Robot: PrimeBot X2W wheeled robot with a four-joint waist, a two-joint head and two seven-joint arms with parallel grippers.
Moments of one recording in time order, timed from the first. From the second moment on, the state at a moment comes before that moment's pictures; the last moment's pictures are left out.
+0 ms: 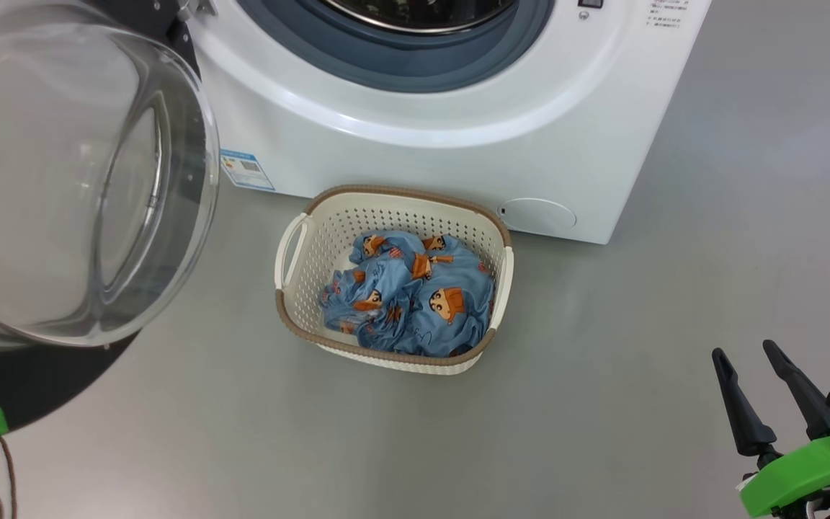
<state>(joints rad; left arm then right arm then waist) -0.29 0.14 0.38 0.28 -0.39 0.00 -0.26 -0.08 -0.35 0.10 0.32 0.43 0.13 -0.25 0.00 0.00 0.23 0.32</state>
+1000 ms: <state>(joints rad) -0.59 0.31 0.66 0.69 -0.21 -0.07 -0.26 -0.17 -0.40 0.13 0.30 0.42 0.13 -0.25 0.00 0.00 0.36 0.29</state>
